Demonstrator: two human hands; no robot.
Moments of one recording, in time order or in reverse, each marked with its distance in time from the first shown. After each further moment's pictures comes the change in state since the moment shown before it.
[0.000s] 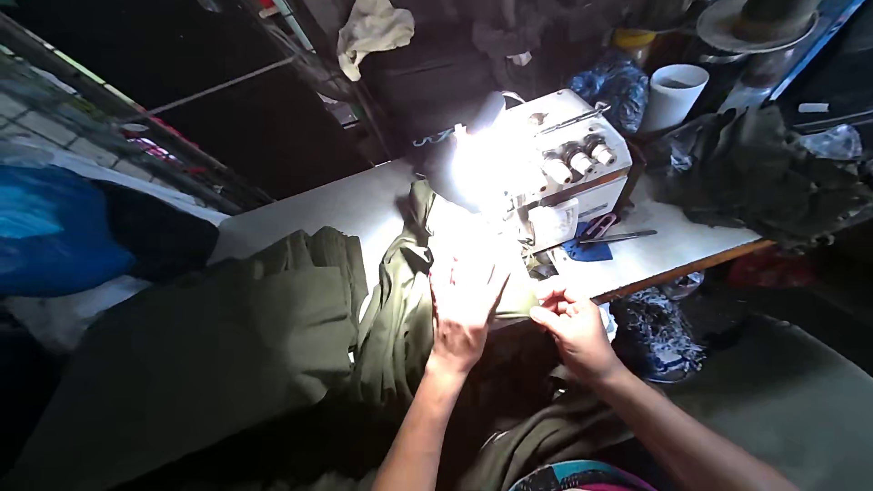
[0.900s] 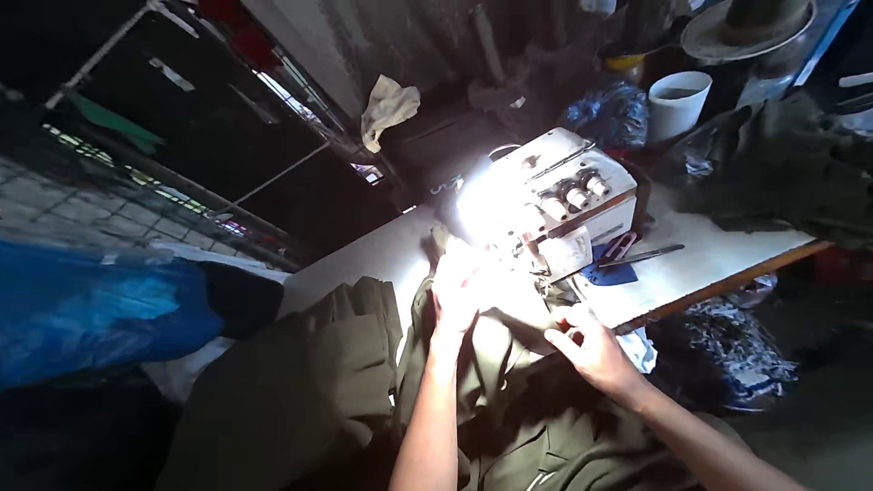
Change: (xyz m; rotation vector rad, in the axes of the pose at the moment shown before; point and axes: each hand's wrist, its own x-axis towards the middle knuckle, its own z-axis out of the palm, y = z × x) left_hand 0.080 -0.059 0.008 -0.339 -0.017 -0.313; right_hand 0.015 -0.001 -0.007 -0.612 -0.063 -0.032
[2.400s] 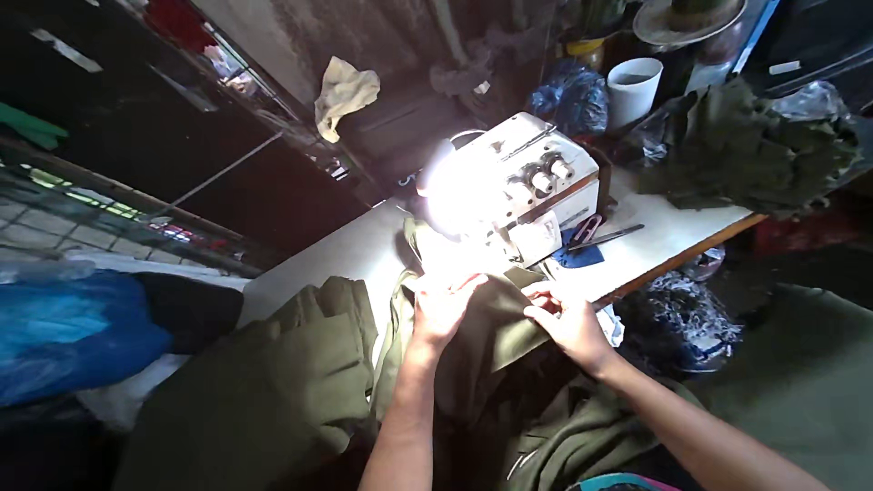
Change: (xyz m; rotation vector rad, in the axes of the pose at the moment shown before) left_hand 0.000 0.055 -0.023 -0.296 -0.228 -0.039; right_hand 0.008 0.004 0.000 0.143 0.120 -0.089
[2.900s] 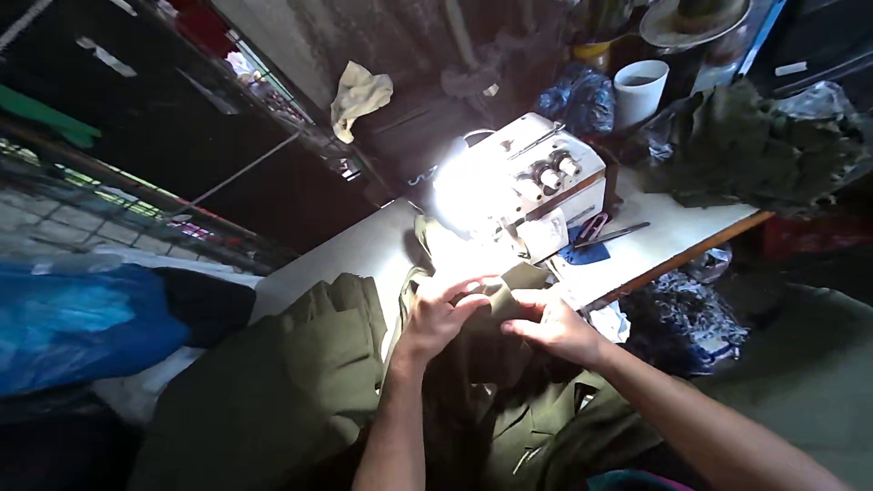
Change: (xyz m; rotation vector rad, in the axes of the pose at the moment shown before) left_hand -0.010 -0.007 -0.034 -0.019 -0.253 0.282; right_hand 0.013 -0.041 0.014 0.513 -0.449 -0.053
